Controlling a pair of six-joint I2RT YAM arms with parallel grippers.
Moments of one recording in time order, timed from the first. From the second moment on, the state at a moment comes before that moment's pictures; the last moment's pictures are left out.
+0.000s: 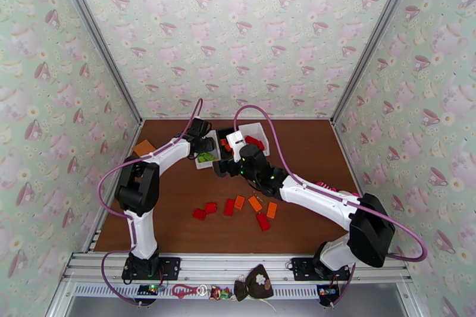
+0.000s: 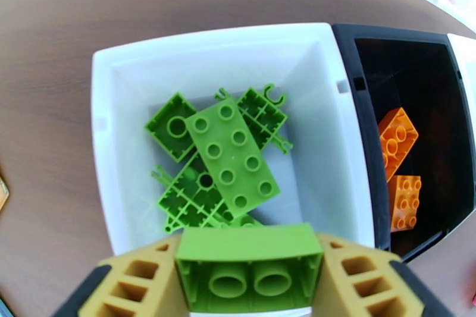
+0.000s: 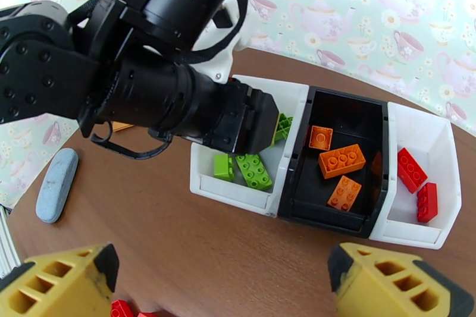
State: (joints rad) left arm -0.35 1.98 1.50 -0.44 -0.10 -0.36; right arm 0.87 1.51 1.10 -0.01 0.13 0.21
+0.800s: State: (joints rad) left arm -0.51 1.39 1.02 -0.29 -0.01 -0.14; right arm 0.87 1.27 0.97 -0.27 0.28 0.28
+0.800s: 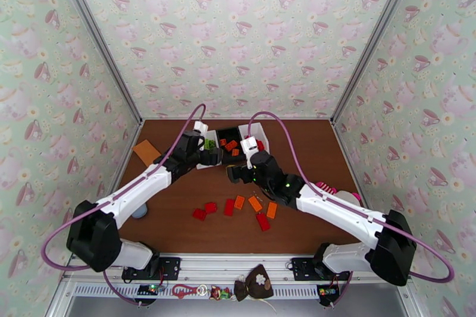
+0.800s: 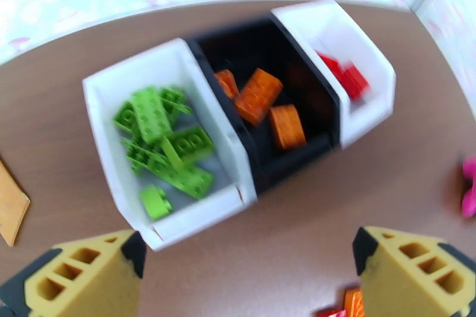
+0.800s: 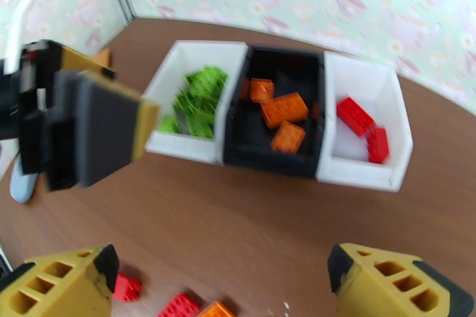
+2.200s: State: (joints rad) left arm -0.74 0.99 0.65 -0.30 0.61 0.35; right arm 1.08 1.40 0.72 -0.68 0.23 0.75
